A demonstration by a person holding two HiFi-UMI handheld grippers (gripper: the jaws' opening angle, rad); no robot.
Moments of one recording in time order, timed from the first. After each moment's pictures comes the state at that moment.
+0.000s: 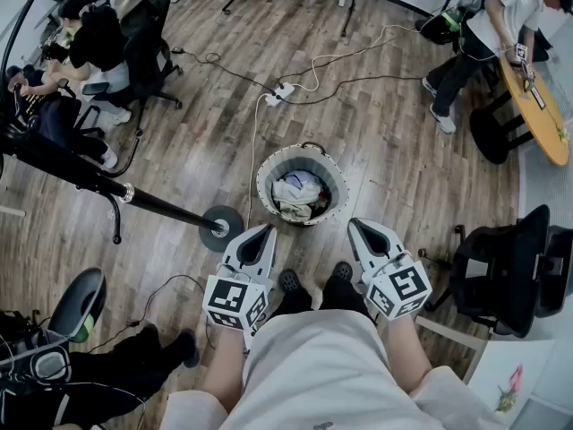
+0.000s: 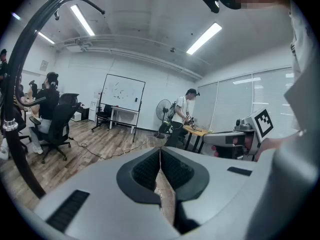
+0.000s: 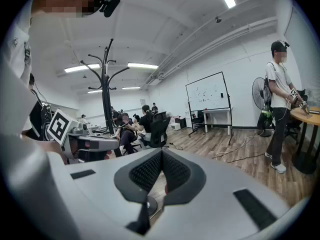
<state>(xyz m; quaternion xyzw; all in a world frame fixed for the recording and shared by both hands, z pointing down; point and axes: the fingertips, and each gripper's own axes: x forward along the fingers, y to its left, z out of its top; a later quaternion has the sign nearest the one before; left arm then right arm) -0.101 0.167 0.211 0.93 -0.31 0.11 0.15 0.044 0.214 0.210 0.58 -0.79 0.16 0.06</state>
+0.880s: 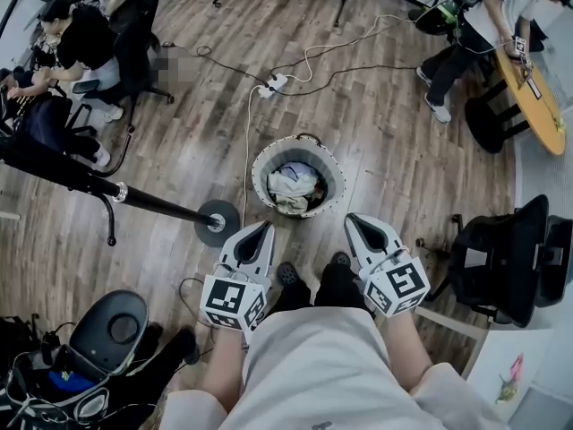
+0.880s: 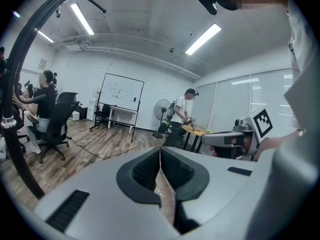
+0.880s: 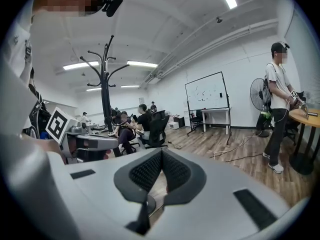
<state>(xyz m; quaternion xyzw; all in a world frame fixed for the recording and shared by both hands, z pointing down) -0.107 0.164 0.215 0.94 -0.30 0.10 0.15 0.033 0.209 0.215 0.59 -0.79 0.16 0.07</state>
